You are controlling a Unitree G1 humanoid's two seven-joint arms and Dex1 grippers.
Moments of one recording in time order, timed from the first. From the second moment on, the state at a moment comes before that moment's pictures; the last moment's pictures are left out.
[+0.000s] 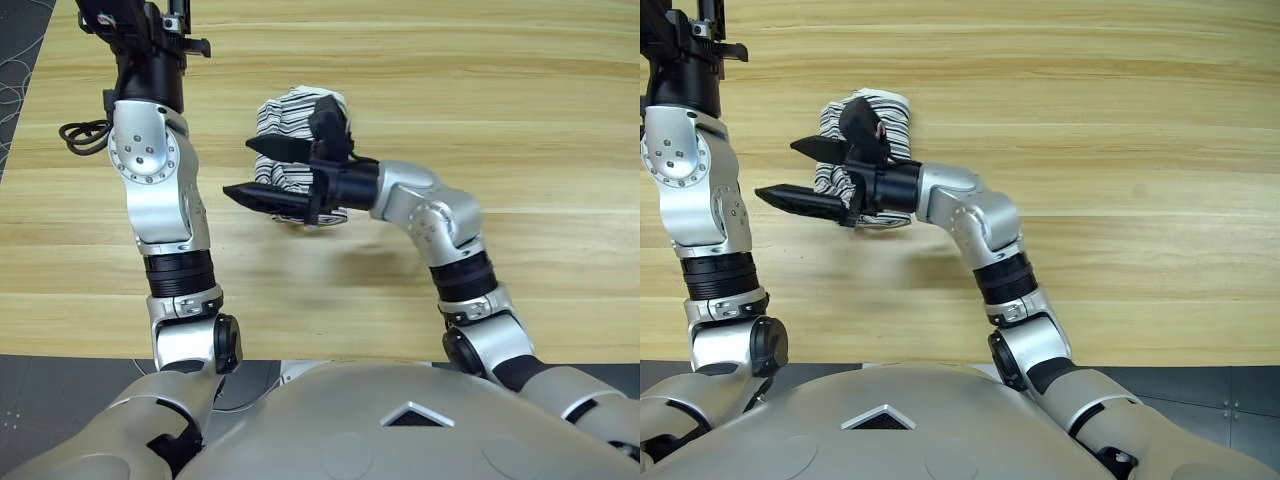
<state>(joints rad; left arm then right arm) -0.34 0.23 0.17 -0.02 -0.08 -0.01 -0.11 -0.41 0.11 0.22 0.06 0.60 0.72 0.89</state>
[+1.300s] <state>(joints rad) -0.23 0.35 -0.01 -0.07 -0.05 0.20 -0.36 -0.53 0.08 0.34 0.75 -0.05 -0.03 0.57</state>
